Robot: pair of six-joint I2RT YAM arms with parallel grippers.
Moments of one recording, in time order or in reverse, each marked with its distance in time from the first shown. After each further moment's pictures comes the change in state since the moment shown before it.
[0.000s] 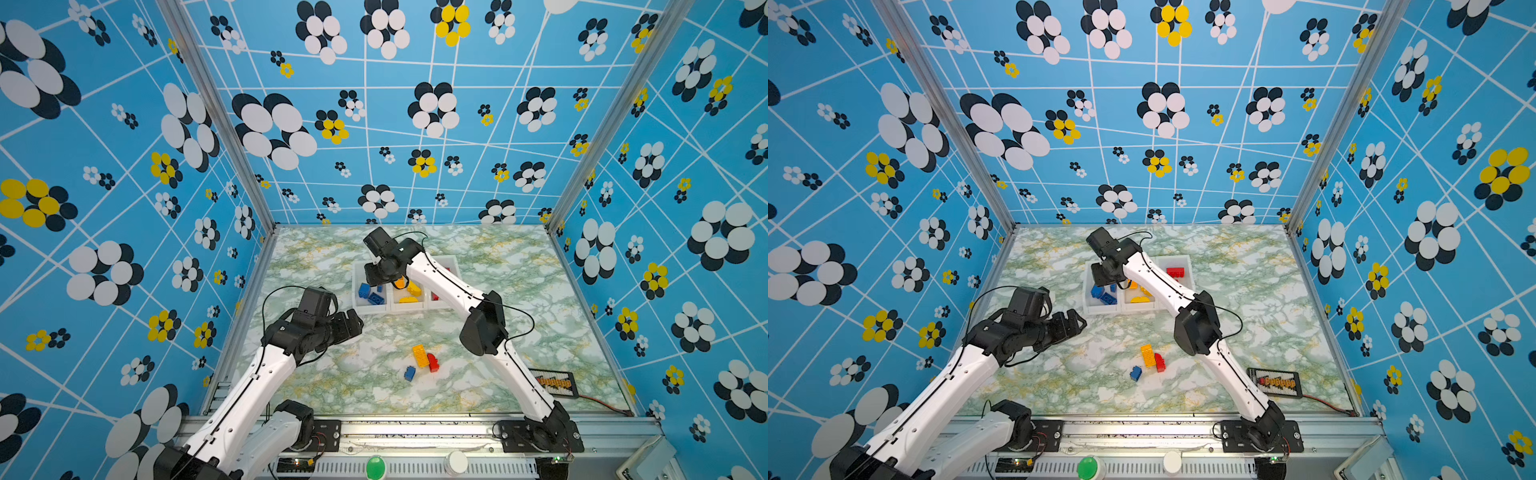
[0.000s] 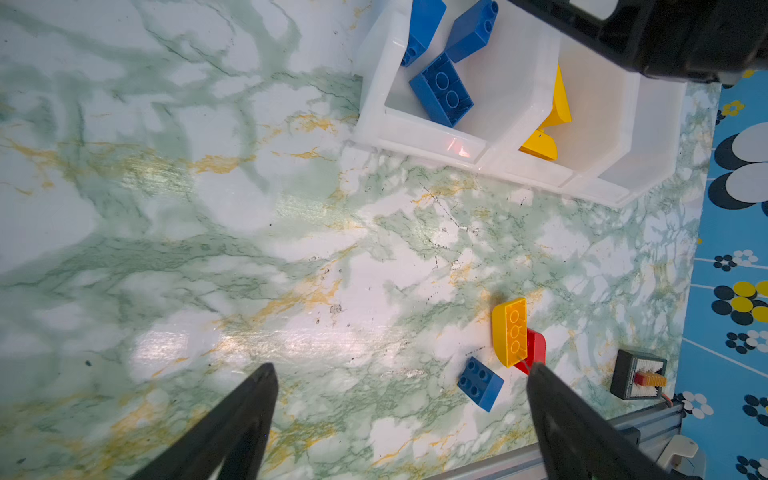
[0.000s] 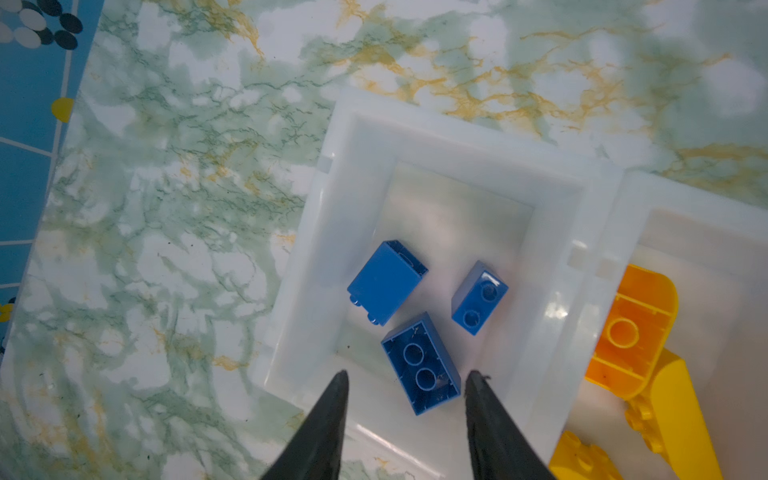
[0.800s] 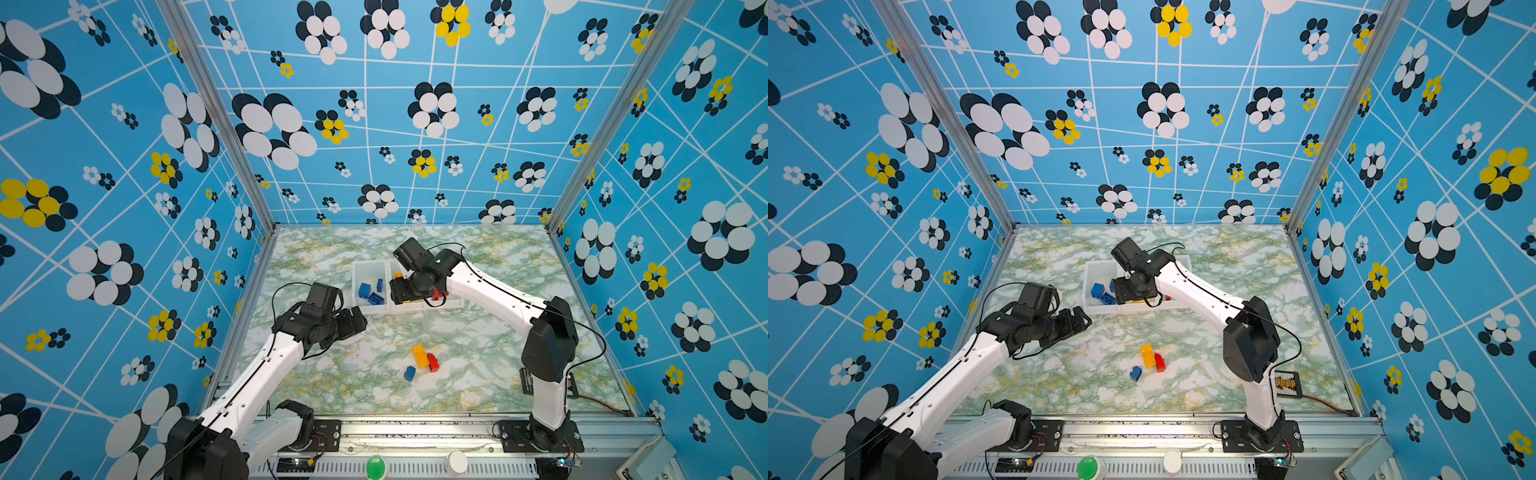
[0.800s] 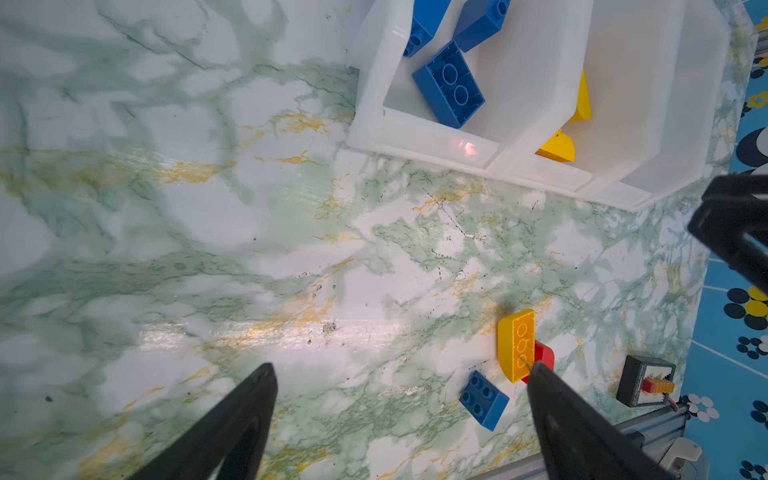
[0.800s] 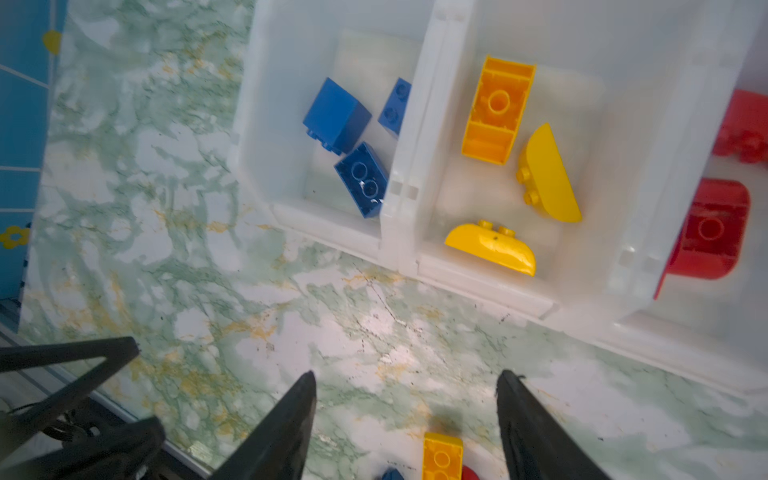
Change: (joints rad) left arm 0.000 0.113 0.003 0.063 0.019 0.002; right arm 0.000 -0.623 -0.858 0.159 0.011 0.068
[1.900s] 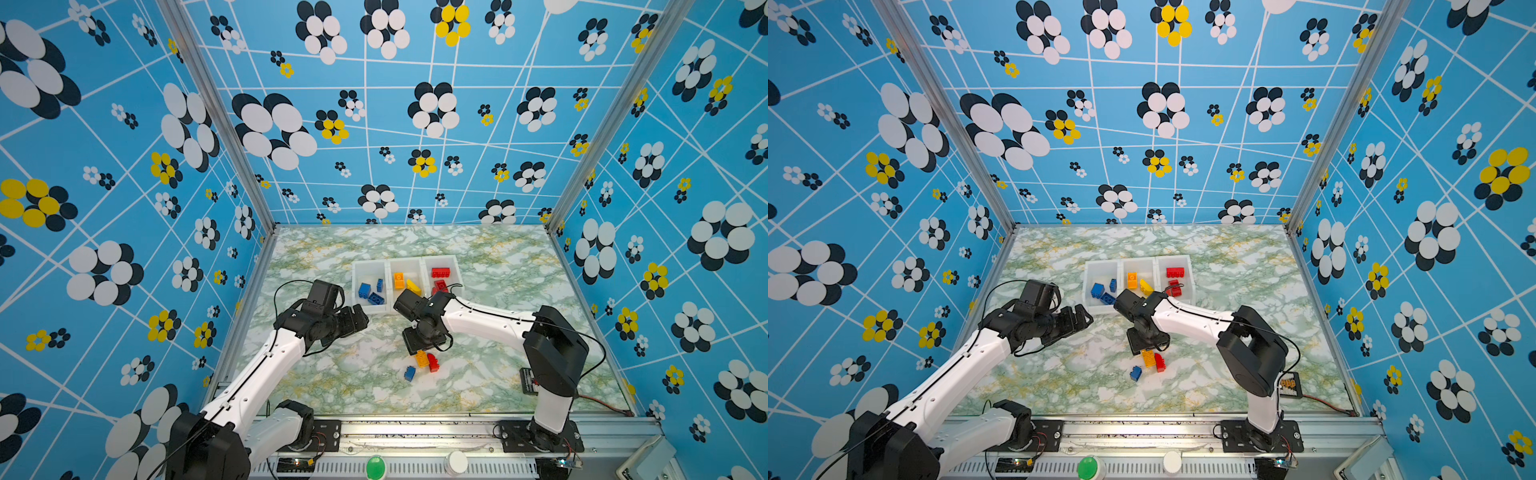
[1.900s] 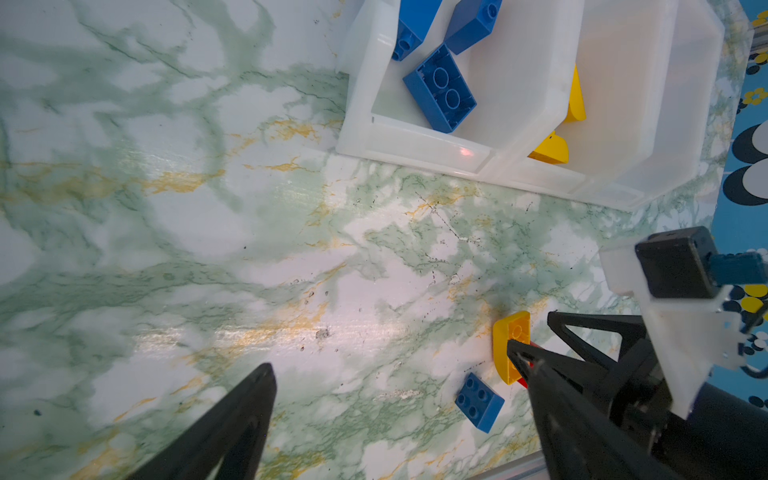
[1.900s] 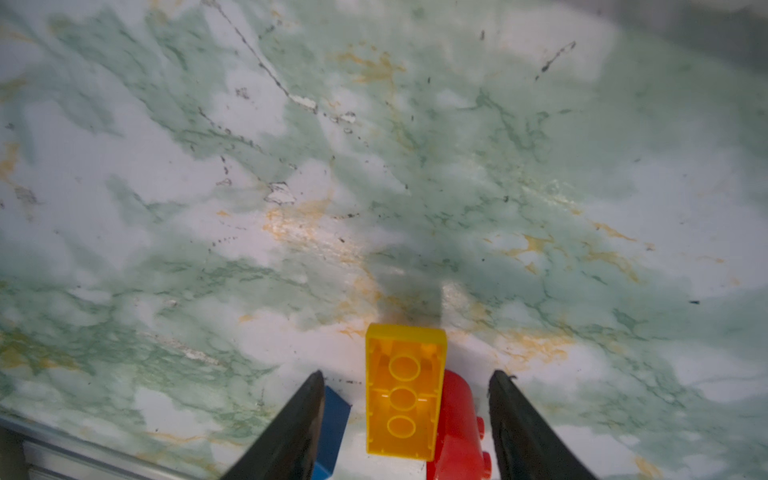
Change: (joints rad) left arm 0.000 0.022 0.018 0.009 0.011 0.008; right arm 0.131 -0.045 -0.393 0.049 0.011 0.083
